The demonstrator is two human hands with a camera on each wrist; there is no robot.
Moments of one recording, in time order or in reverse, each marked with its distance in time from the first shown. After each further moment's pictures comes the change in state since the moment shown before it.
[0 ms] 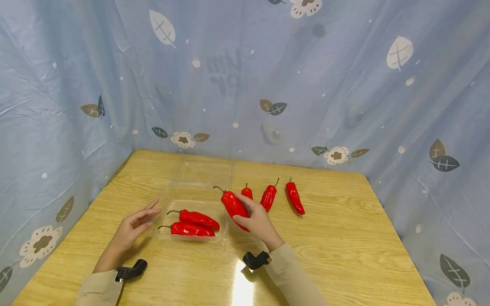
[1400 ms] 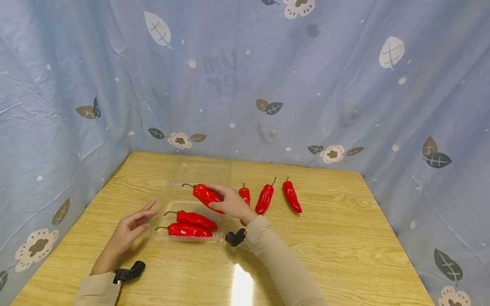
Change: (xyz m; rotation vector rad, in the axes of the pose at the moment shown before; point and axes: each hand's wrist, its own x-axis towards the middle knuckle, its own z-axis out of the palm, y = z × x) left_hand 0.000 0.001 0.000 0.017 -0.003 0.001; right_hand 0.063 -0.024 0.028 -0.123 -0.209 -0.094
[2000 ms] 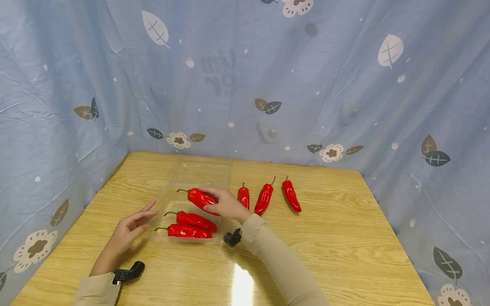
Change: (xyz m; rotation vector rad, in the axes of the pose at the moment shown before) left_hand 0.000 -0.001 0.000 0.019 -0.022 -0.017; right_hand 0.005 0.000 0.011 -0.036 -0.063 0.018
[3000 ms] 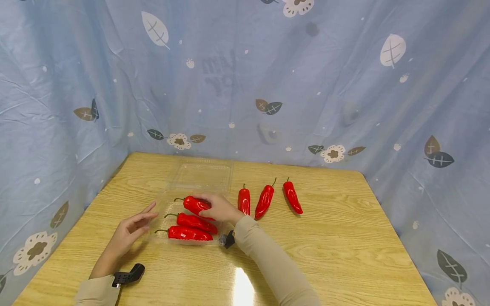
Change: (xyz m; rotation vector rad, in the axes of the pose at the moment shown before) left_hand 0.001 0.003 0.002 -0.024 0.001 -0.002; right_hand 0.019 0.012 0.018 -0.115 -0.076 0.004
